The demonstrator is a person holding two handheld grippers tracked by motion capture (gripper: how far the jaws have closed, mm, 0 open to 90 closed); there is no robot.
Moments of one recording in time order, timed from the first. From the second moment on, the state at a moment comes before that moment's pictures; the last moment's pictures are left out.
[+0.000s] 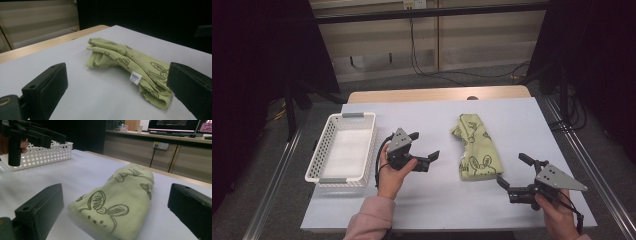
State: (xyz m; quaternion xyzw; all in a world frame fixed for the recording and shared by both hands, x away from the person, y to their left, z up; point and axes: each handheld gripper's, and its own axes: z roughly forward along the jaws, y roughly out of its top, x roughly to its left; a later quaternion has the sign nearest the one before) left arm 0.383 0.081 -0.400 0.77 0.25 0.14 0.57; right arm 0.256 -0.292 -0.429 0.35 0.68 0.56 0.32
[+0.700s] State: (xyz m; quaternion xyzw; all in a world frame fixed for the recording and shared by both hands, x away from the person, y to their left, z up) left arm 0.392 0.060 -0.402 0.78 0.25 0.13 0.56; right arm 0.256 -0.292 -0.429 0.35 0.68 0.56 0.32
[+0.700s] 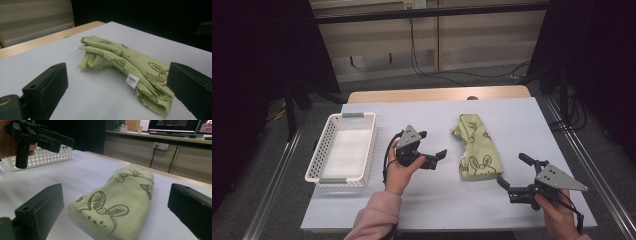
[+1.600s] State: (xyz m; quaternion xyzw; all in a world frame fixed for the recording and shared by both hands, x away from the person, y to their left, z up) left arm 0.406 0.026 -0.412 0.80 0.24 0.10 0.54; right arm 0.256 -0.292 -0.429 0.35 0.68 0.56 0.32
